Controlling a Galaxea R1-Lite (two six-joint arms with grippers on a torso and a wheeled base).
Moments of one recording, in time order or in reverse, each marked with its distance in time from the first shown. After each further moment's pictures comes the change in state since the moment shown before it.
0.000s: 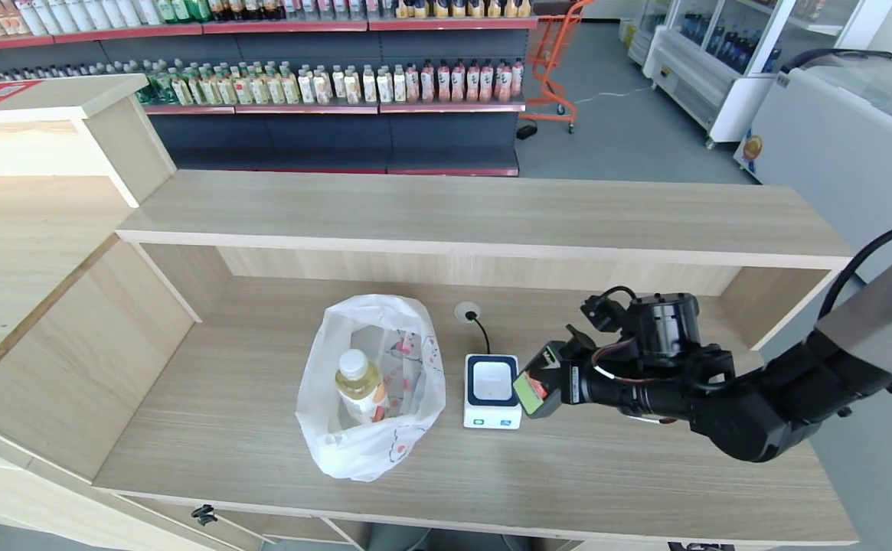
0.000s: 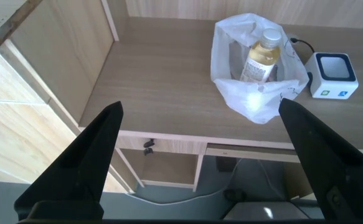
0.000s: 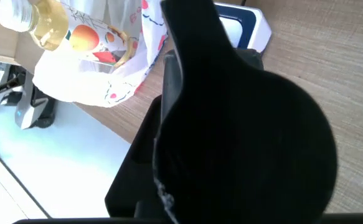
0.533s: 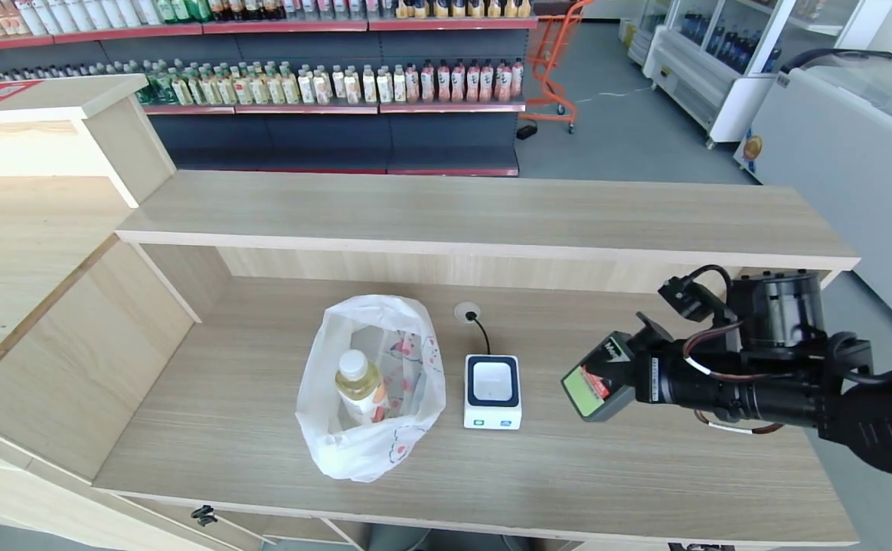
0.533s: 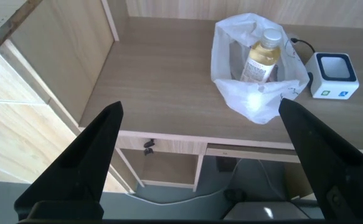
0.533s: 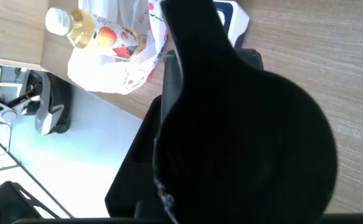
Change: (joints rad) left arm 0.000 0.000 0.000 0.000 0.000 0.000; right arm -0.098 -0.315 0.156 0.178 0.054 0.030
